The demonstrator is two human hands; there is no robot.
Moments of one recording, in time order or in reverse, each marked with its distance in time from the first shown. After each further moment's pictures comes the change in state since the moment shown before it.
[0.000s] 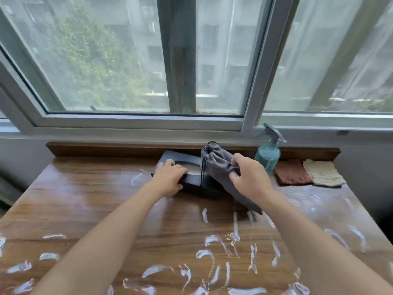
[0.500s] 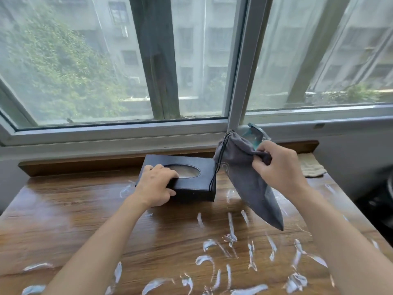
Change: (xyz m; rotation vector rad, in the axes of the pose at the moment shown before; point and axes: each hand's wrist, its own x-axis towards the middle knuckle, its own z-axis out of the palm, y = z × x) left_hand -0.022 -0.004 -0.028 -0.083 0.174 0.083; right_hand -0.023 0.017 -0.077 0.072 0.308 0.039
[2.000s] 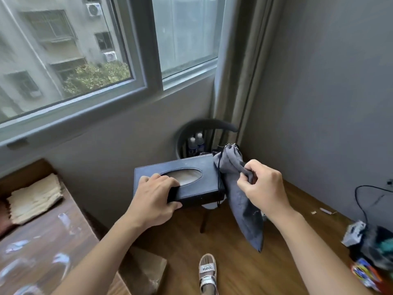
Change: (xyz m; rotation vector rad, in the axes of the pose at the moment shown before) left_hand 0.185 0.777 0.072 -0.288 -0.004 0.689; right_hand -0.279 0.502 -0.447 -0.346 0.362 0.516
